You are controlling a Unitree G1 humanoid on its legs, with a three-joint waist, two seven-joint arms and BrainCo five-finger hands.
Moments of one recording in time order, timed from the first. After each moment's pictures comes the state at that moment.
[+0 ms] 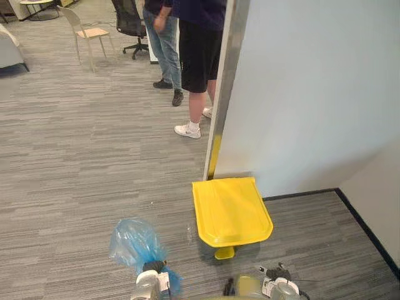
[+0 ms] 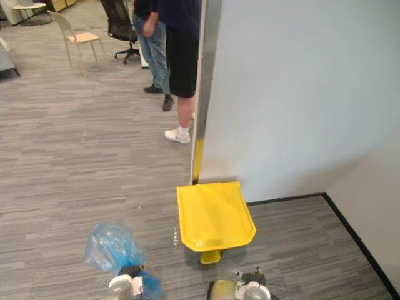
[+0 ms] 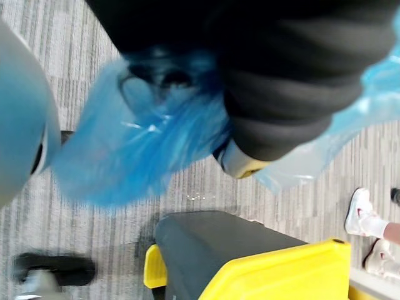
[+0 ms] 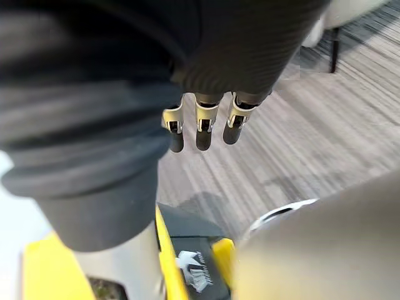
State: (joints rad) left arm -0.04 -0.02 0.22 1.03 0.04 0.01 0.17; right arm 0.00 0.03 -0.35 0.96 -0.04 0.02 -0.24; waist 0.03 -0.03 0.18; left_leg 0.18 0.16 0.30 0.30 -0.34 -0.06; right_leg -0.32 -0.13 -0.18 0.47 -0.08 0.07
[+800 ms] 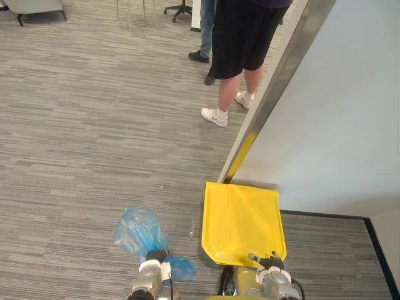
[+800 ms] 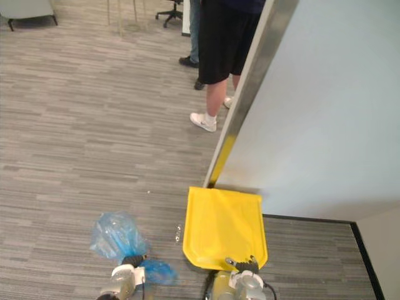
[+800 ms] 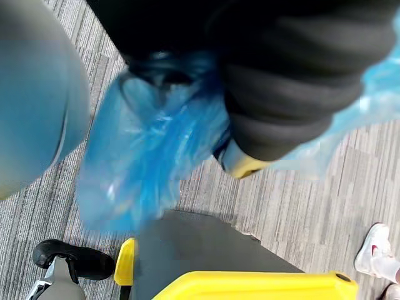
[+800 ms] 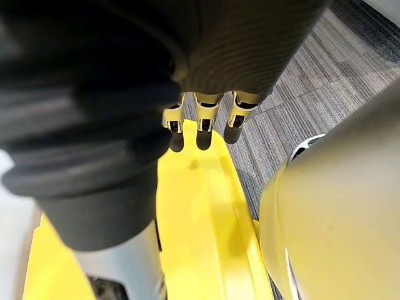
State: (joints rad) left arm -0.09 -0.04 0.21 1.02 0.06 0.01 0.15; right arm -0.04 0.07 -0.38 0.96 -0.07 0.02 -0.24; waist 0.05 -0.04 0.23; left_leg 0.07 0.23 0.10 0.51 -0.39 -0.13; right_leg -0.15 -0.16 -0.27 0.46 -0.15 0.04
